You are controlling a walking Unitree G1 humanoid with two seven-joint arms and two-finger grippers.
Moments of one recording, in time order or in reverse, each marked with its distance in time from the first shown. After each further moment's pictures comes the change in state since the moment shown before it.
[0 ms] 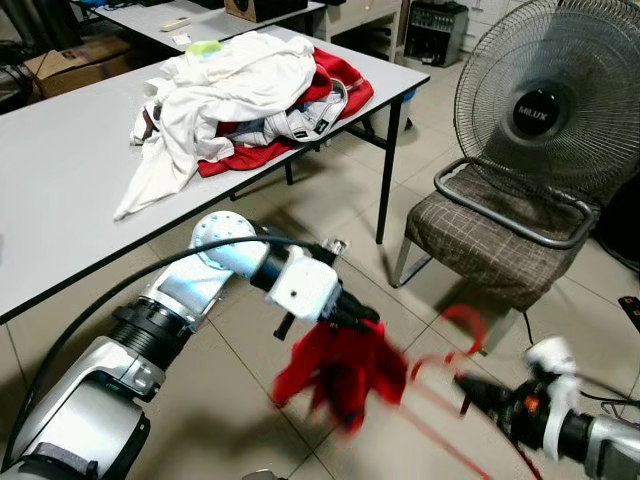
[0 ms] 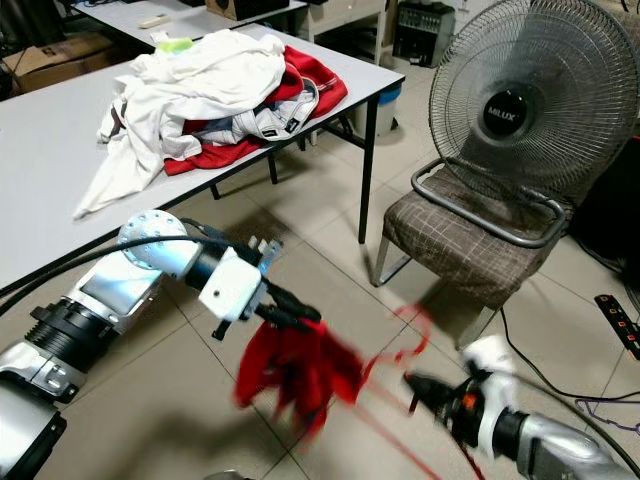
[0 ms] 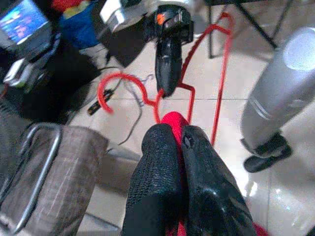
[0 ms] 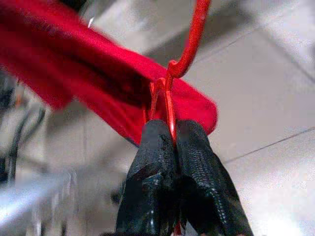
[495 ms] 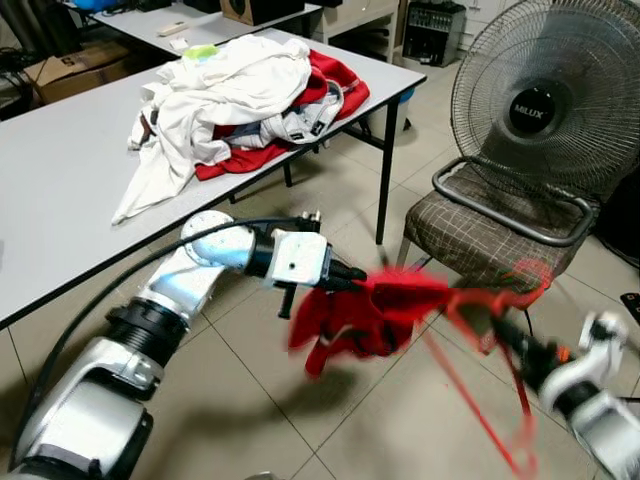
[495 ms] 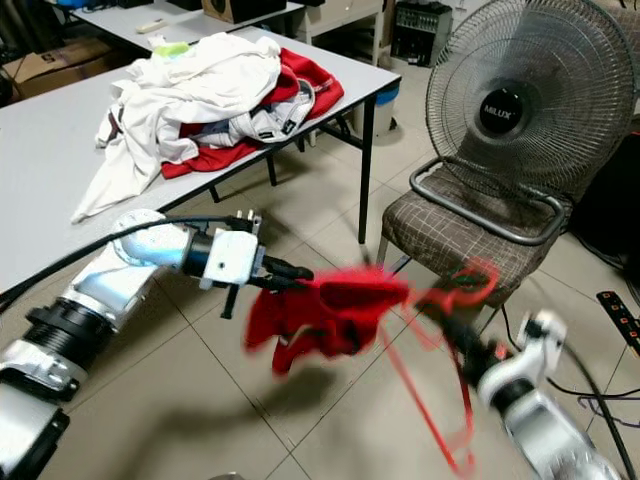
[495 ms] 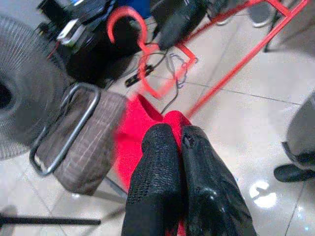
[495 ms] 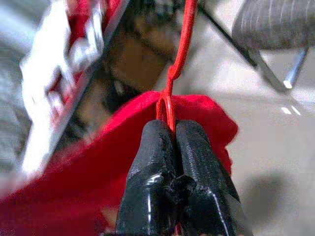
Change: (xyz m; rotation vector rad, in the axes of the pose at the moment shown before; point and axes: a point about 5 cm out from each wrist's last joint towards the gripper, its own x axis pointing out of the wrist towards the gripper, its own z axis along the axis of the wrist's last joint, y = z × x) left arm -0.003 -0.003 -0.030 -0.161 0.070 0.255; right arm 0.011 -0.008 0.044 0.534 -0.491 -0.201
